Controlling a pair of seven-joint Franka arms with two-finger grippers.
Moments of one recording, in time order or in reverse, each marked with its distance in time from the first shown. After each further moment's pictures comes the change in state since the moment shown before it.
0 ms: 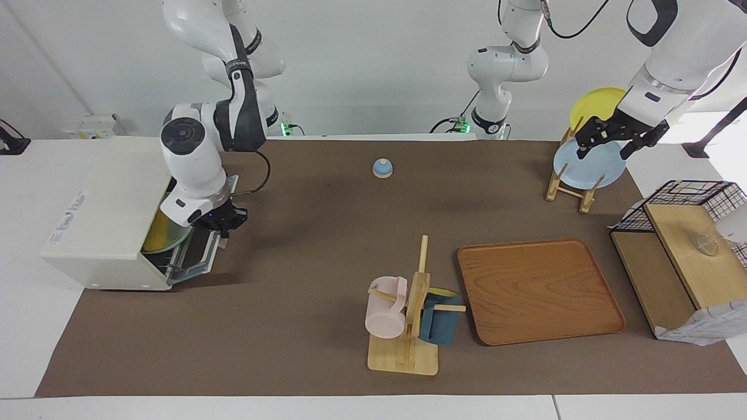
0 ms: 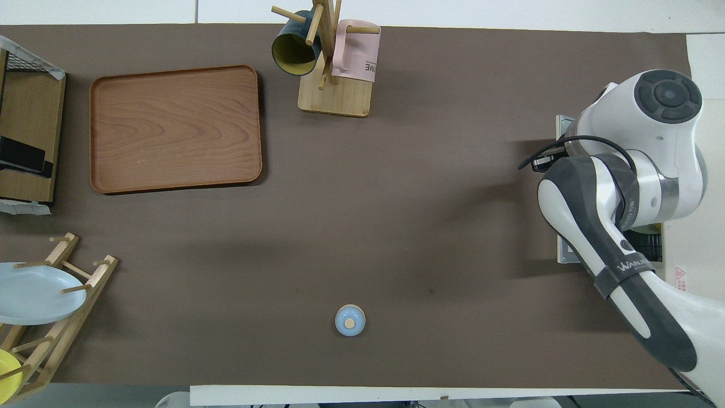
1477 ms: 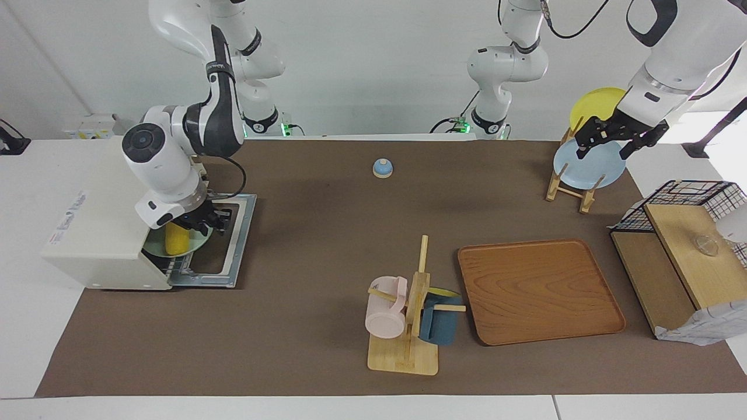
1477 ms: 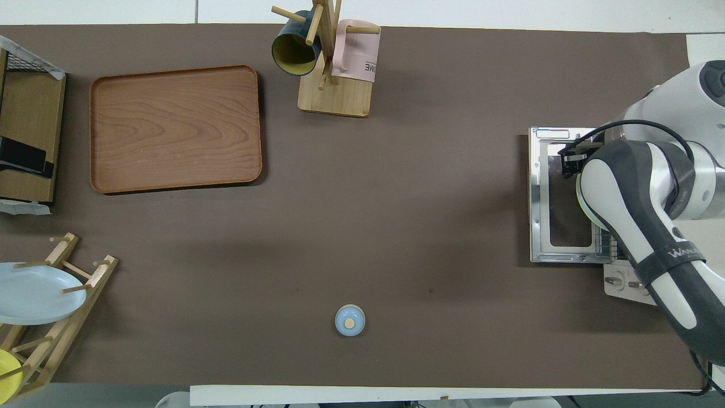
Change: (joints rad) left arm -0.001 0.000 -0.002 0.000 0.000 -0.003 0.000; right arm -0.062 -0.031 -0.043 0.013 0.059 -0.102 0.007
